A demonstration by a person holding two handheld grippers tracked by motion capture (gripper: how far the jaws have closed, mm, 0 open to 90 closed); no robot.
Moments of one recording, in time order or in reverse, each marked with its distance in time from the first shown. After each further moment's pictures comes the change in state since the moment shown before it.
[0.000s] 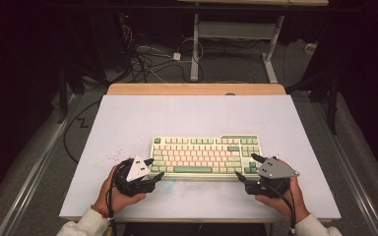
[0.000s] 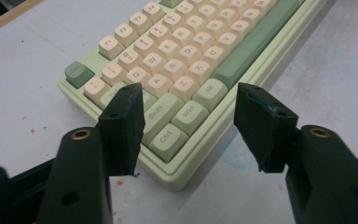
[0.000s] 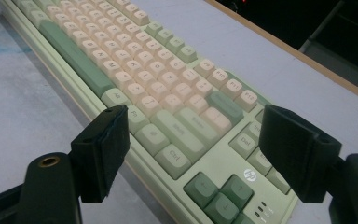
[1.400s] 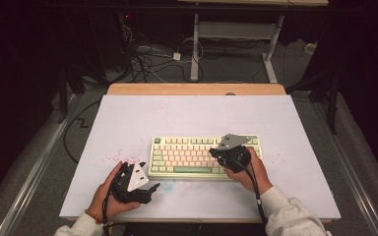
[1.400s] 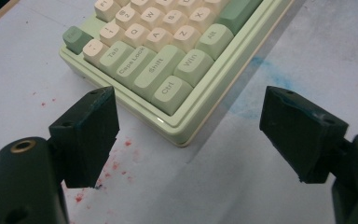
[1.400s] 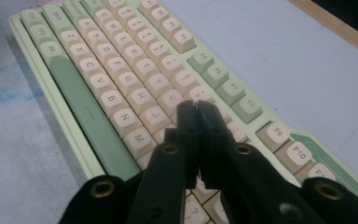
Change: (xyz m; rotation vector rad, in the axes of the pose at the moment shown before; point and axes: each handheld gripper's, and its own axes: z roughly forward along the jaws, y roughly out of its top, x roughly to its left) left arm -0.007 -0.022 -0.006 0.079 0.067 0.109; right arm 0.010 0.065 0.086 0.143 0.178 -0.015
